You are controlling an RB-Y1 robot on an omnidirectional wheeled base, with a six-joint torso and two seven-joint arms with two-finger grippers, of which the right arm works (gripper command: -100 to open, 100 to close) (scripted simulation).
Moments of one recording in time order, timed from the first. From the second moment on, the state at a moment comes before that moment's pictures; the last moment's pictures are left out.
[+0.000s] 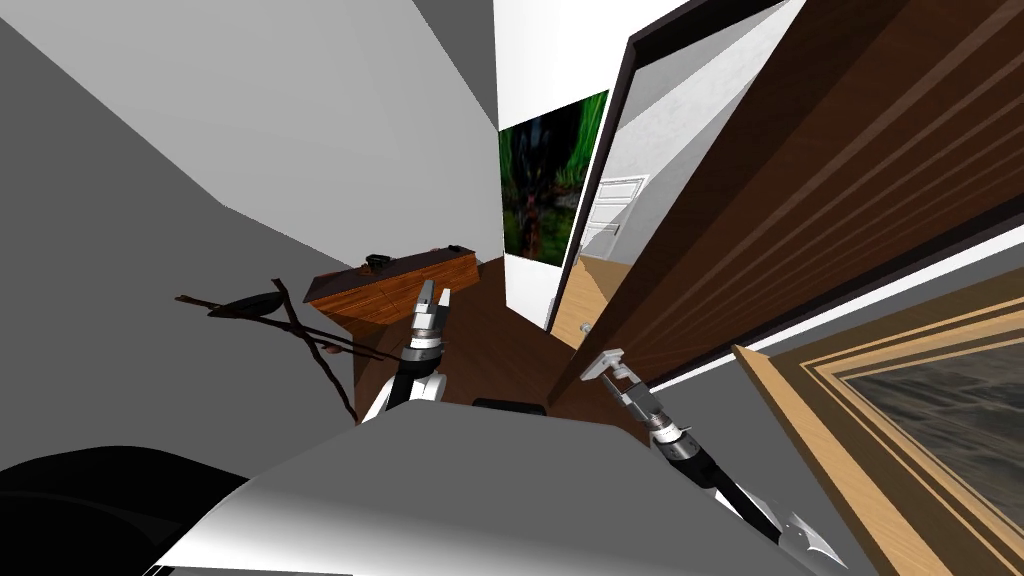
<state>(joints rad) 0.28 -1.05 0.73 -1.19 -0.61 -1.24 -1.84</state>
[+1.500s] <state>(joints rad) 0.30 -1.04 0.73 -1.09 -0.61 -1.32 -1.86</state>
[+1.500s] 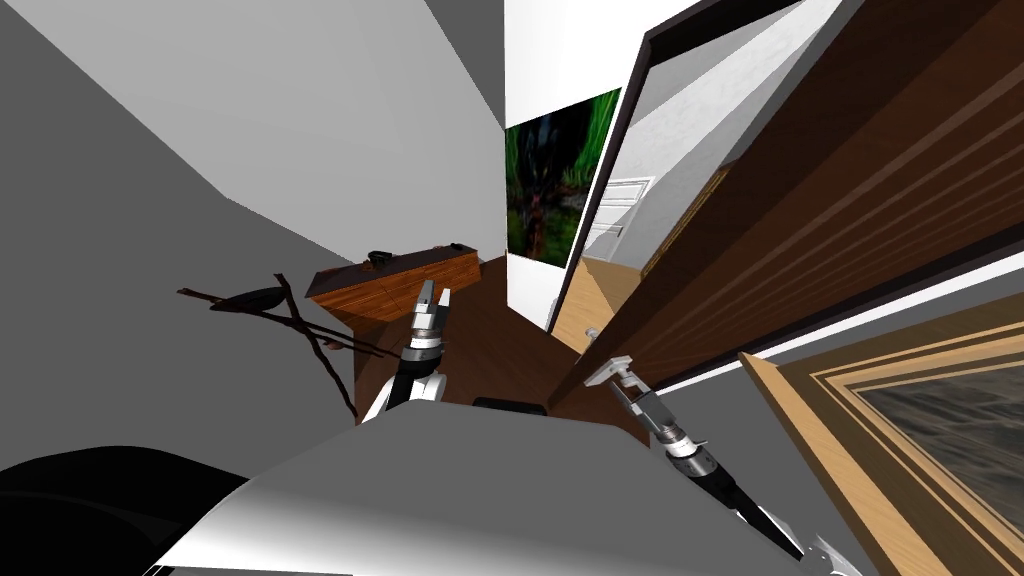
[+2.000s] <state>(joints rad) 0.36 -1.04 0.74 -1.02 -0.61 -1.42 -1.89</state>
